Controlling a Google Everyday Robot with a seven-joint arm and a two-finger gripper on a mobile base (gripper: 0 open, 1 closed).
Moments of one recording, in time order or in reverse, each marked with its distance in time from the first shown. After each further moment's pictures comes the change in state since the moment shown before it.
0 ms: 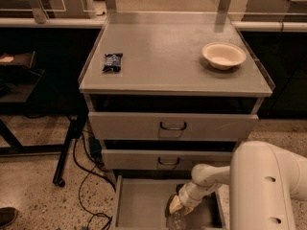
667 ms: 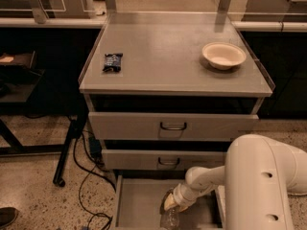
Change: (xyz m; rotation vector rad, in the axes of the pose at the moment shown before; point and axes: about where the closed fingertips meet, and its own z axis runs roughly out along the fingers) arm -0.013 0.028 0.002 0.013 -0.113 0.000
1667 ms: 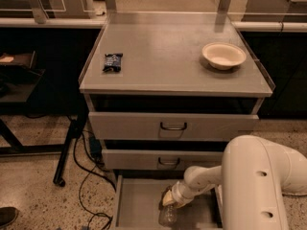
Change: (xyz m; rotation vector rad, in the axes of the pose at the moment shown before) arm -0.020 0.000 0.010 -0.009 -0.048 0.014
